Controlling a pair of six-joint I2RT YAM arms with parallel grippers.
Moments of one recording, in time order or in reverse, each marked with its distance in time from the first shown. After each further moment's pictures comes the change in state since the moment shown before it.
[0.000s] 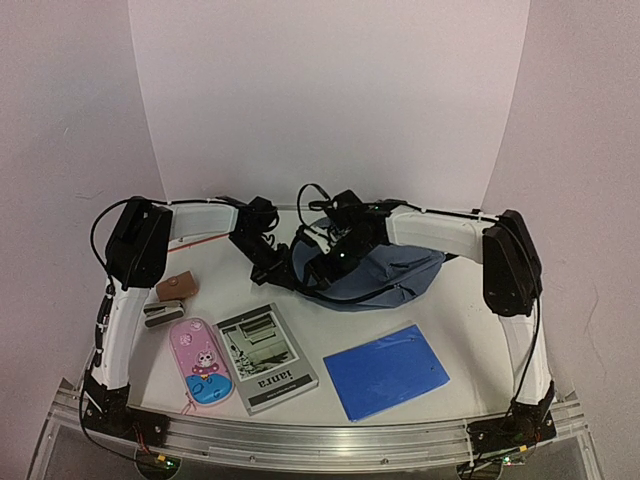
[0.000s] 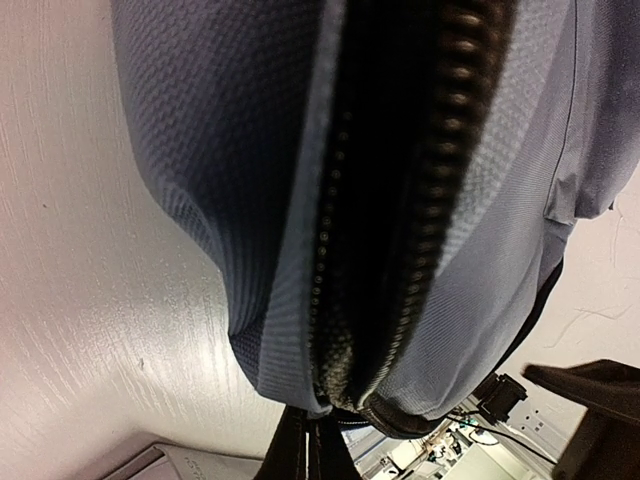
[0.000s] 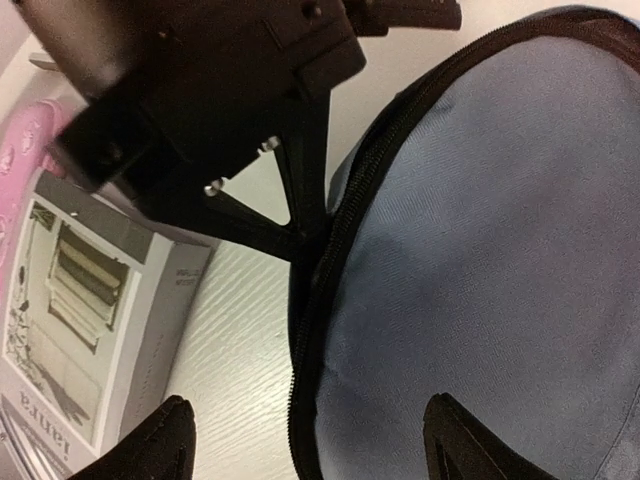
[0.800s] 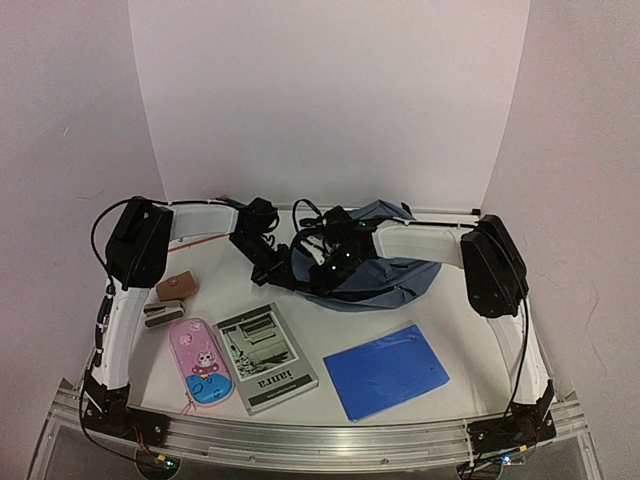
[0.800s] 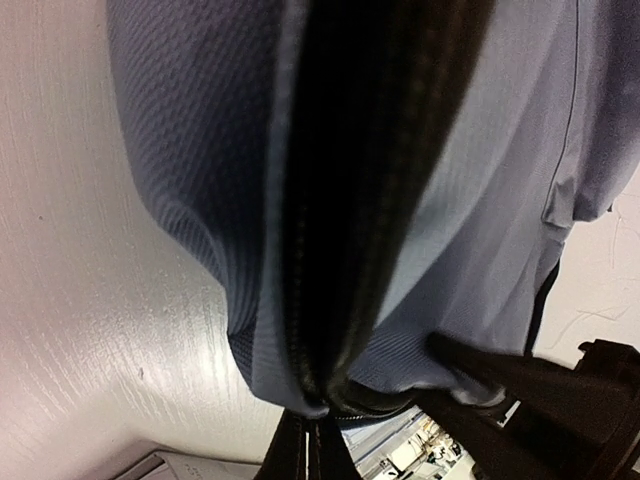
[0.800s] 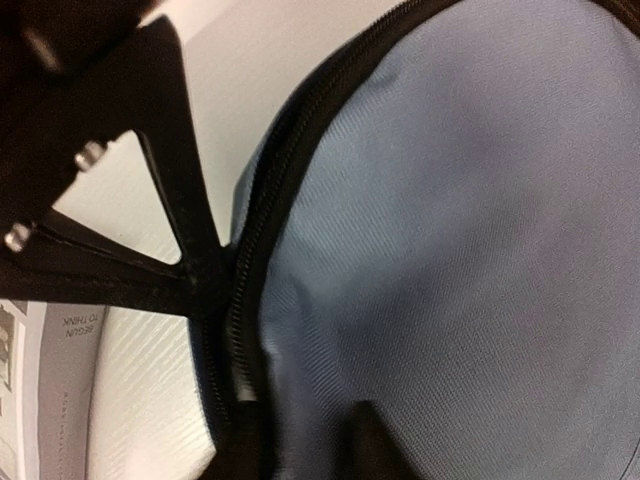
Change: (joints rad) left arm 0.000 0.001 -0.011 0.023 0.002 -0.006; right arm 0.019 0.099 -0.005 0.101 0.142 0.014
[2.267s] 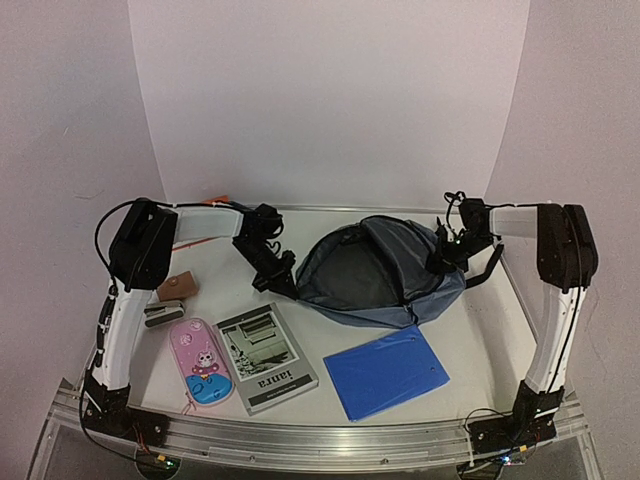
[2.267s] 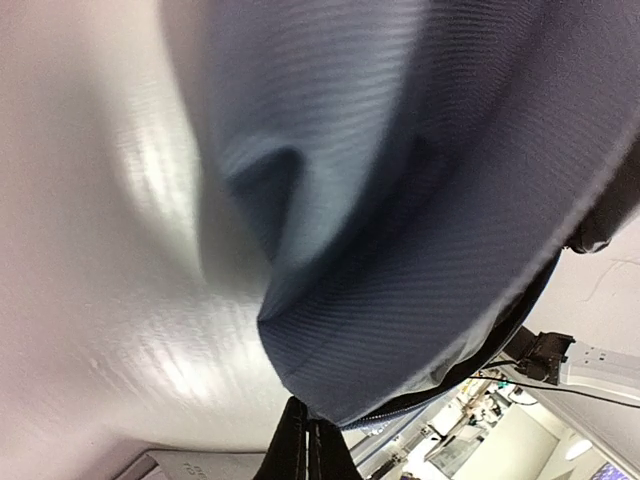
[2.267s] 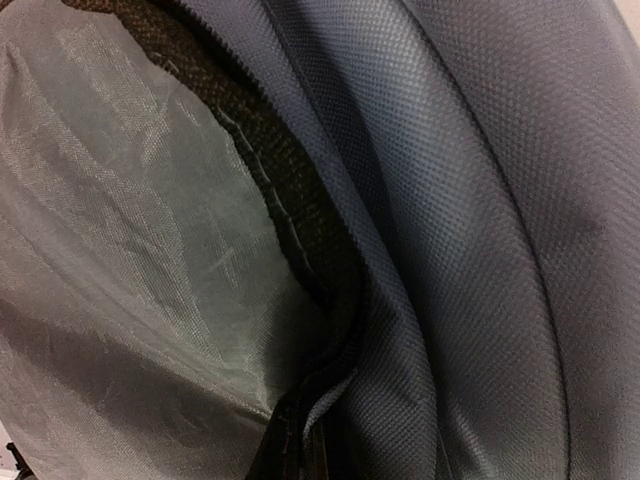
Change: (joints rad) left arm -0.023 0.014 0.001 -0.064 0.022 0.149; right arm -0.710 -0.213 -0.383 -0.003 -0.336 0.269
